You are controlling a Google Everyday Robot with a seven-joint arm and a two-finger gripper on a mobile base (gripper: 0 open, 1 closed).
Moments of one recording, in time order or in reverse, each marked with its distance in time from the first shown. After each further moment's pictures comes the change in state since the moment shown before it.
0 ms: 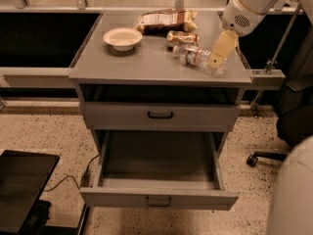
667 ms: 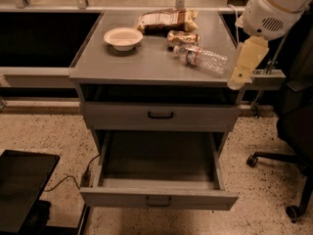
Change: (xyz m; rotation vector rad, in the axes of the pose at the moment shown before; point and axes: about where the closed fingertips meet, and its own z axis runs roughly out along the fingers) arm 0.027 0.074 -0.069 0.073 0.093 -0.140
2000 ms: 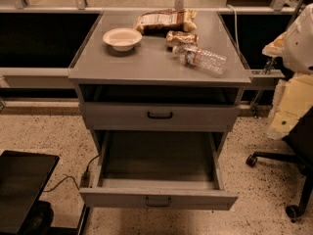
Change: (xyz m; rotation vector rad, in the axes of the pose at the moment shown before) arm 0.044 0.109 -0.047 -0.070 0.047 -0.013
